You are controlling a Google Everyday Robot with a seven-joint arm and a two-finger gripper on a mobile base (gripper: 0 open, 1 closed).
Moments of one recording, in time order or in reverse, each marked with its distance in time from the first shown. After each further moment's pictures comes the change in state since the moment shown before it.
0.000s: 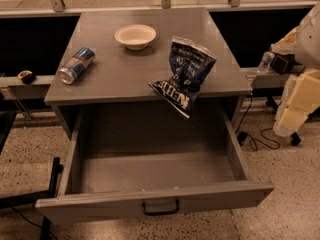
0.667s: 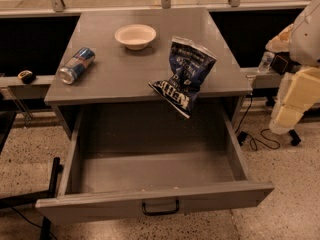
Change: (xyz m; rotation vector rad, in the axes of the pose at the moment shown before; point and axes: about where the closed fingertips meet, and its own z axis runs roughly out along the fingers) arm -0.011 -0.002 0.001 -0.007 -0.027 -0.039
